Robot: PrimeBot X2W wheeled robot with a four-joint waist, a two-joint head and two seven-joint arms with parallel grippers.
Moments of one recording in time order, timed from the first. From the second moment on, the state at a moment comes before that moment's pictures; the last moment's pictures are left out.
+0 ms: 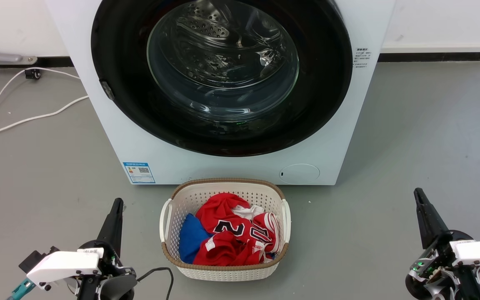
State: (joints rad) left arm -0.10 0.06 0.11 0.25 -1.61 -0.13 0.11; right arm -0.10 -0.05 -0.11 0.25 1.62 0.13 0.11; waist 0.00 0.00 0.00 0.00
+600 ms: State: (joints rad) left arm -0.10 0.05 0.11 0.25 -1.61 -0.13 0.11; right arm -0.10 -0.05 -0.11 0.25 1.62 0.13 0.11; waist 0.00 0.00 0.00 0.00
